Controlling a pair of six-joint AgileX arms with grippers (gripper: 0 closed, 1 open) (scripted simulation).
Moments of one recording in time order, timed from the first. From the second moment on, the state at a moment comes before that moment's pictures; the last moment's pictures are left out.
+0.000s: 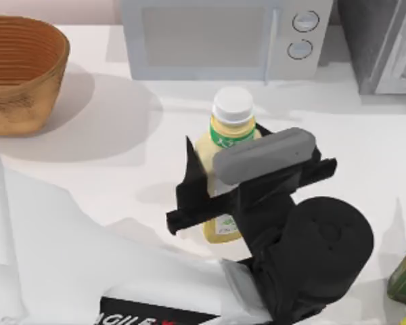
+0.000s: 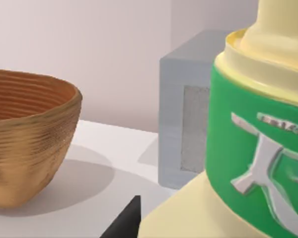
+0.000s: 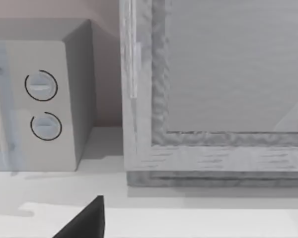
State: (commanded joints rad) left arm -1.24 1.89 0.96 0.87 -1.60 -0.05; right arm 0.00 0.00 0.00 0.00 0.00 0.00
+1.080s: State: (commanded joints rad) left arm -1.12 1.90 0.72 1.07 -1.70 -0.11; right arm 0.00 0.00 0.00 0.00 0.00 0.00
